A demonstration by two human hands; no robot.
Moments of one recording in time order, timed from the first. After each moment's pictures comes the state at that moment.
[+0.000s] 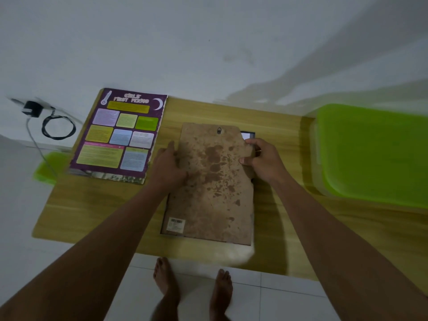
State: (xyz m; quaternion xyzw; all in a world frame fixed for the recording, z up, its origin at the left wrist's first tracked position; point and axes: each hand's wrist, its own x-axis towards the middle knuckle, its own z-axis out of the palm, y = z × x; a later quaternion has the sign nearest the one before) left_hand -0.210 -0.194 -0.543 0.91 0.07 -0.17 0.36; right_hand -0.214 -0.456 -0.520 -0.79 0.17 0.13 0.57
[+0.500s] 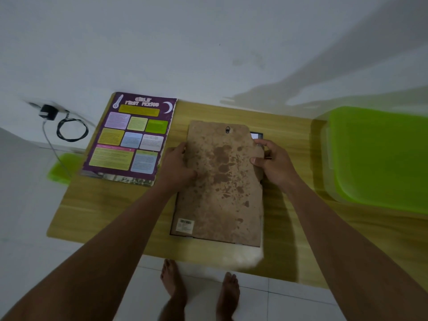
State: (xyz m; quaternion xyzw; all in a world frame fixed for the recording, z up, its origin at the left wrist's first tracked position) left_hand -0.203 -0.187 -0.544 0.90 0.06 -0.16 0.40; right_hand -0.214 -0.458 -0.519 -0.75 0.18 0.13 0.62
